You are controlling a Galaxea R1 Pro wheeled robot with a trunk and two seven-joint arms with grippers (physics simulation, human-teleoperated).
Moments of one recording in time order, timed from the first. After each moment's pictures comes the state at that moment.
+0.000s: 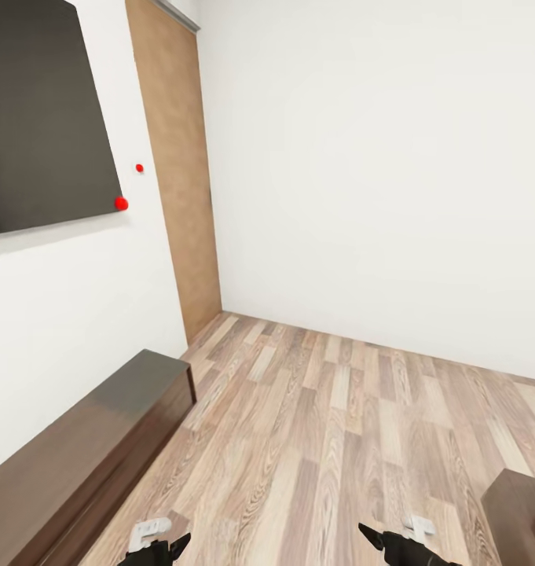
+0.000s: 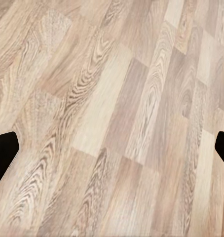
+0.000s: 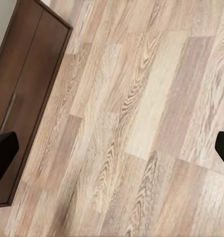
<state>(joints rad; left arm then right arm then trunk) -0.44 0.12 0.11 -0.07 0.22 -0.18 -0.57 -0.40 -0.20 -0.18 -0.21 -0.23 -0.02 0.74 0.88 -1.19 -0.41</state>
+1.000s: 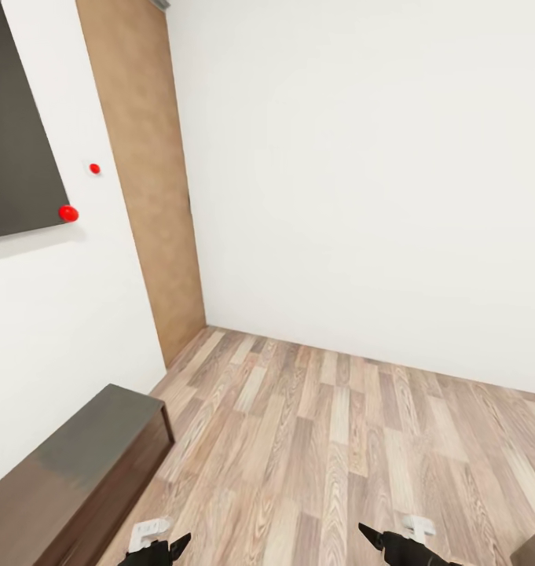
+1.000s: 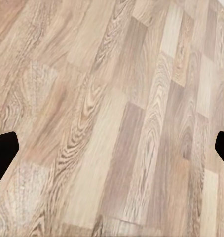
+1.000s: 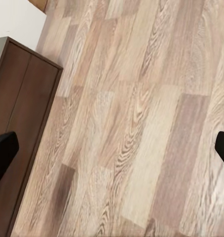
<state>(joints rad) -0.44 0.12 0.11 -0.07 0.22 -0.18 -0.57 -0.40 -0.20 -0.18 -0.21 -0.23 -0.02 0.74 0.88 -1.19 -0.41</state>
